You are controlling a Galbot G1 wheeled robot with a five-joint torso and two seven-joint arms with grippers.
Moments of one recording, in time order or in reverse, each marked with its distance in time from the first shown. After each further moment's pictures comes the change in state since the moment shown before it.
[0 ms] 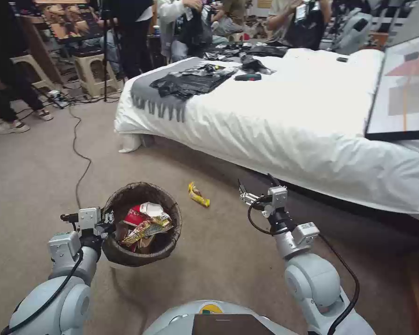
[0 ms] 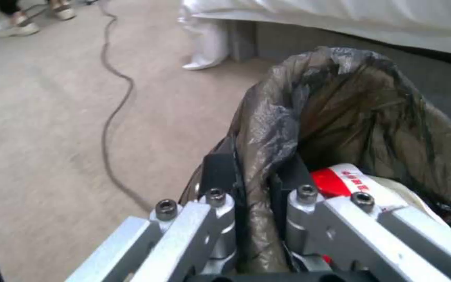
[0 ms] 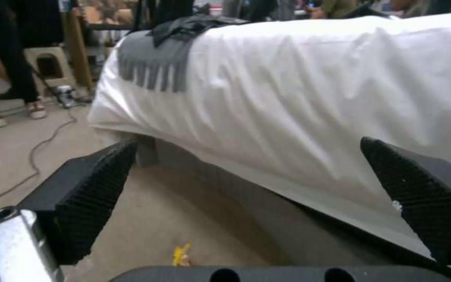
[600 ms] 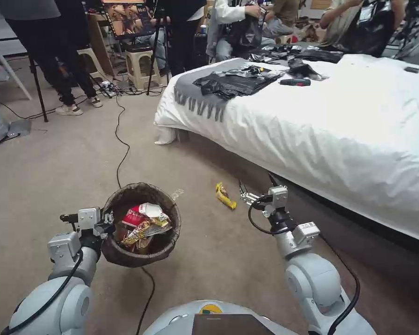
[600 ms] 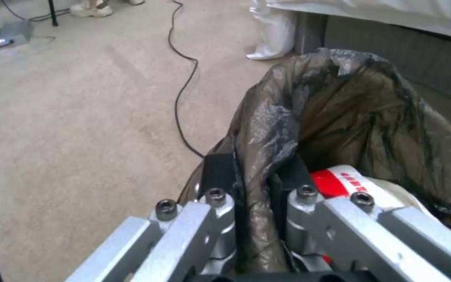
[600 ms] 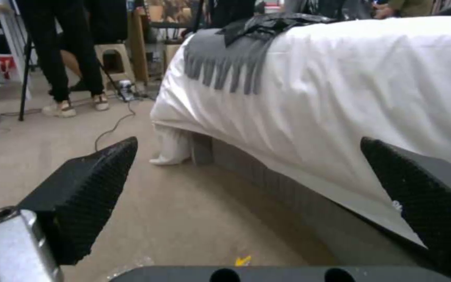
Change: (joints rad) left arm 0.002 -0.002 0.001 0.000 0.009 -0.008 -0.002; right arm 0.002 -0.002 0.005 0.000 0.003 -0.005 0.002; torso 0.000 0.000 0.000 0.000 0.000
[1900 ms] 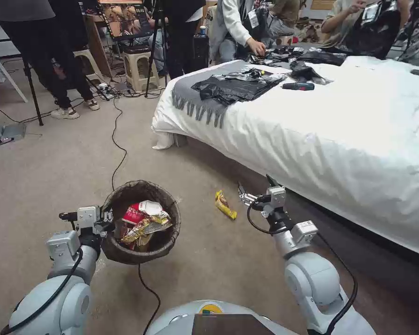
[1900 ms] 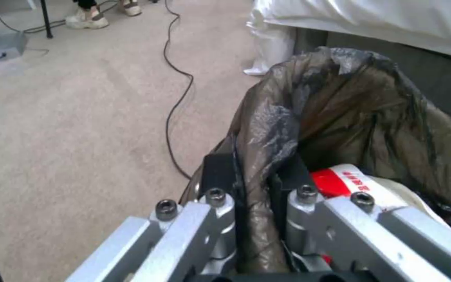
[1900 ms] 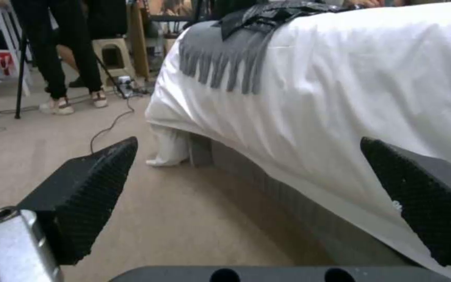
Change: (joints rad) left arm -0.009 0.004 -0.002 0.000 -0.001 -0.005 0.000; right arm 0.007 0.000 -0.004 -0.006 0.010 -0.021 -0.010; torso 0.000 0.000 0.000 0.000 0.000
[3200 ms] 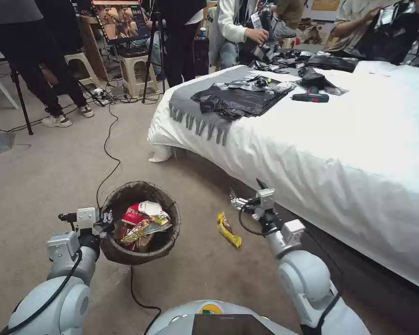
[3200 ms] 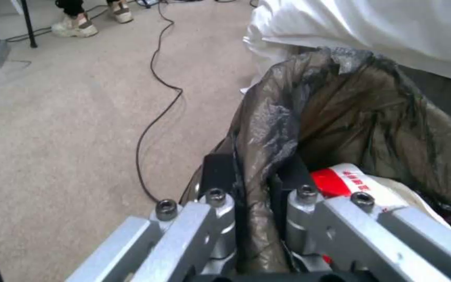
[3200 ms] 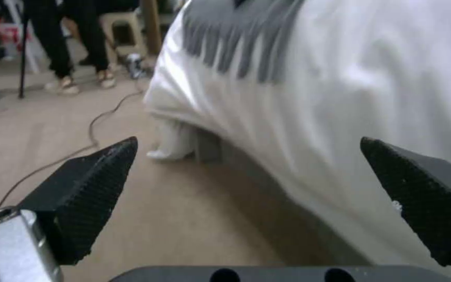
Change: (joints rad) left arm 0.006 -0.003 -0.003 0.000 -0.002 0.000 0.000; right arm 0.059 -0.026 -0.076 -0.084 0.001 -0.054 -0.031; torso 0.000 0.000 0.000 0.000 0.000
